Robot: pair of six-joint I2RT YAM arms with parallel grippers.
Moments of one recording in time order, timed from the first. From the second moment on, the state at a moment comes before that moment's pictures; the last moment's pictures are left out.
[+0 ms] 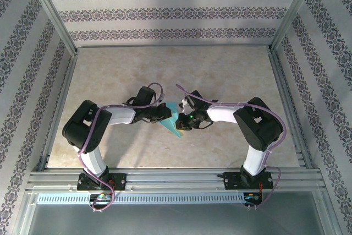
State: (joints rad) left arm -0.49 1.77 0.80 0.14 0.59 -0.80; right arm 0.62 1.80 0.89 -0.23 -0.56 0.60
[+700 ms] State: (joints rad) left arm -0.49 1.86 0.83 0.18 0.55 -0.81; right arm 0.63 1.81 0.92 -0.28 -0.54 0.58
